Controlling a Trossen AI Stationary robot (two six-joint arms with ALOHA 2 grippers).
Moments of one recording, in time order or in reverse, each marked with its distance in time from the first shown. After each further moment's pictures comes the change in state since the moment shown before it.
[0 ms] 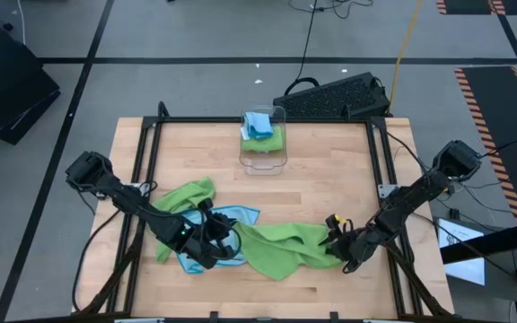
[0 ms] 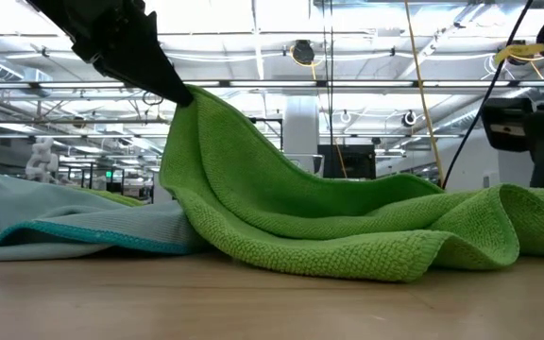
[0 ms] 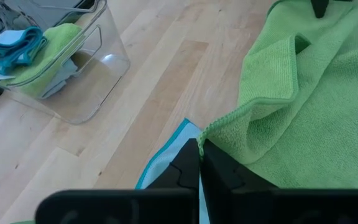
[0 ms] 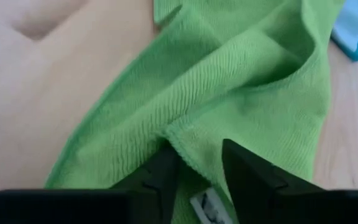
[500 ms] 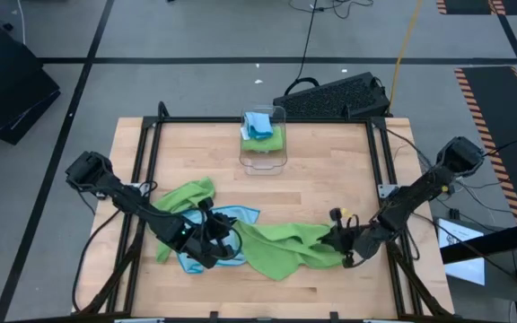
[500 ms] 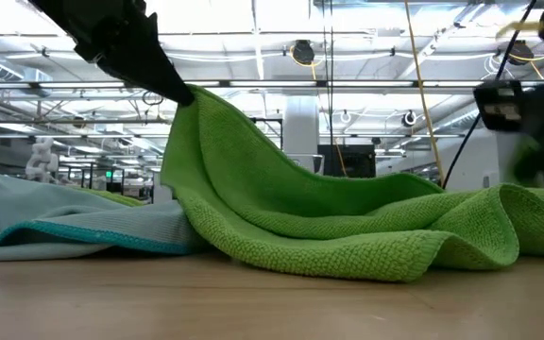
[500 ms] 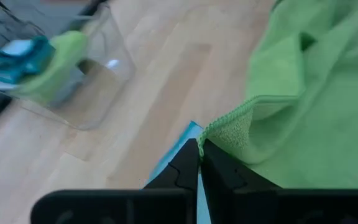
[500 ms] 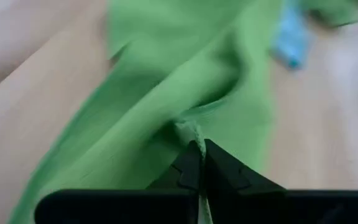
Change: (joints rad) left arm 0.008 0.000 0.000 0.000 -0.018 0.045; right arm 0.000 -0.081 0.000 0.001 0.152 0.055
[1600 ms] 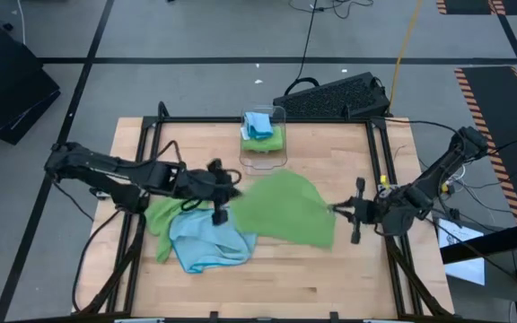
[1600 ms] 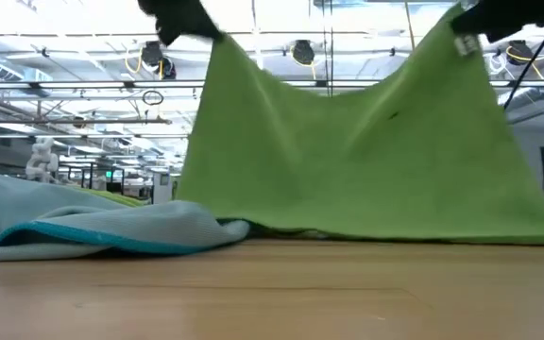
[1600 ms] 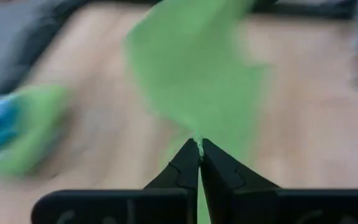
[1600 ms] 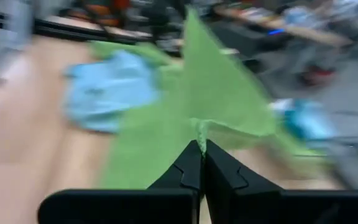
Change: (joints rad) left arm 0.371 -0.291 0.095 -0.016 0.578 0.419; right arm -0.009 -0.476 0.214 -0.459 0.320 0.126
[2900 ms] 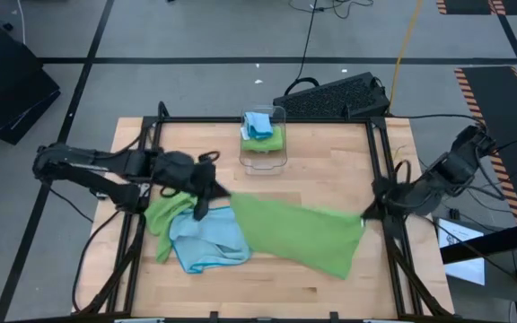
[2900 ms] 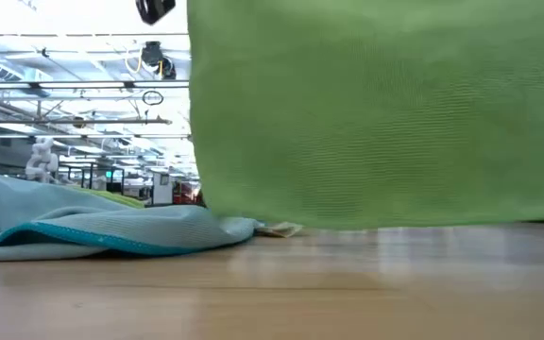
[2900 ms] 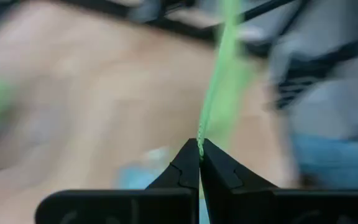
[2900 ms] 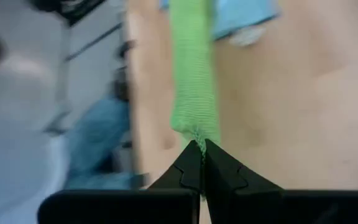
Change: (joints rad) left arm 0.073 -0.159 0.008 -0.069 0.267 -0.127; right arm -0.050 0.001 0.534 -0.818 -0.619 0.774
